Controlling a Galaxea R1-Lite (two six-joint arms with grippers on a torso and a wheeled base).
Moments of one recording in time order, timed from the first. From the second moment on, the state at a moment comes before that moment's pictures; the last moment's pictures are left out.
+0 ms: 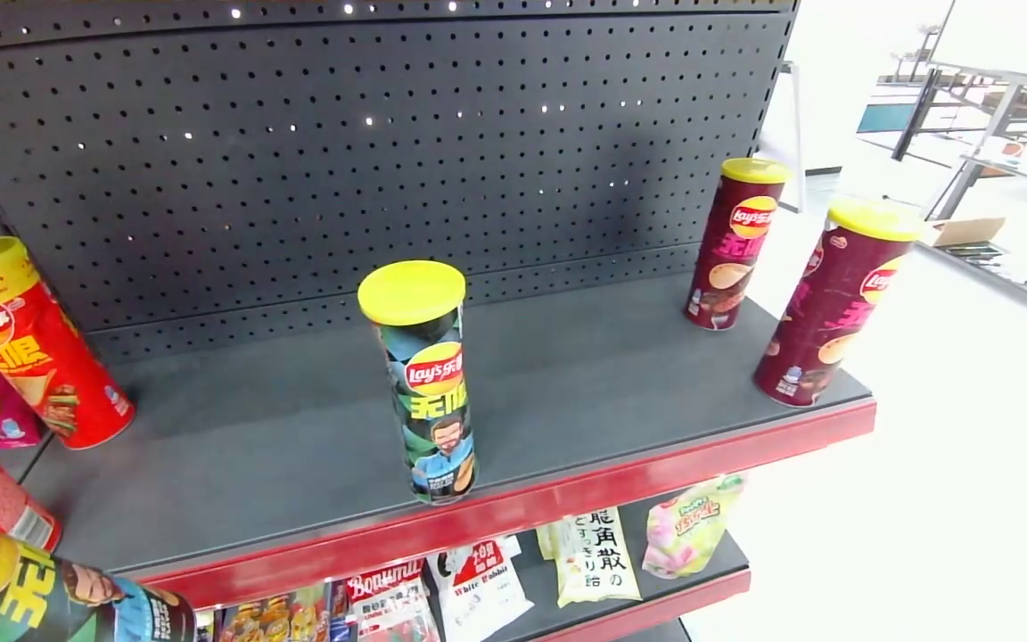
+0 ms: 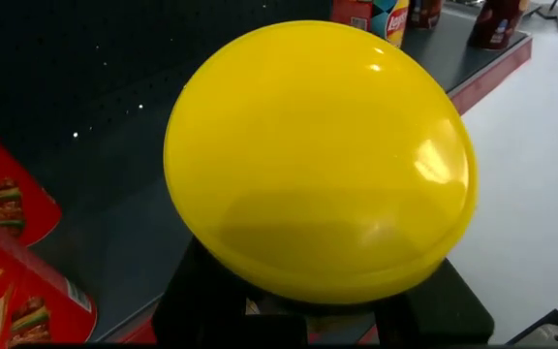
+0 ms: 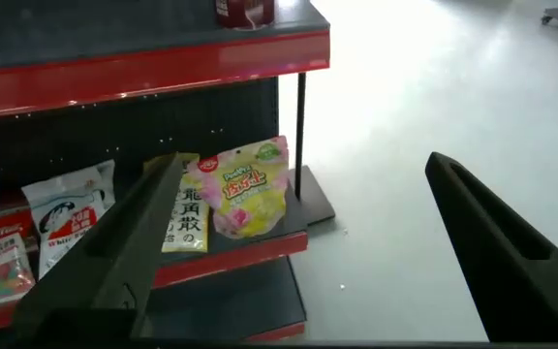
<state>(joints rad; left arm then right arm) -0.14 0.45 -0.47 0.08 -0.31 0.09 -0.14 0.09 -0.01 -0.03 0.11 -0.03</state>
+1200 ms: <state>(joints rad) -0.14 0.49 -0.49 0.07 -0.34 0.04 0.00 0.00 0.00 0.00 0.03 0.00</state>
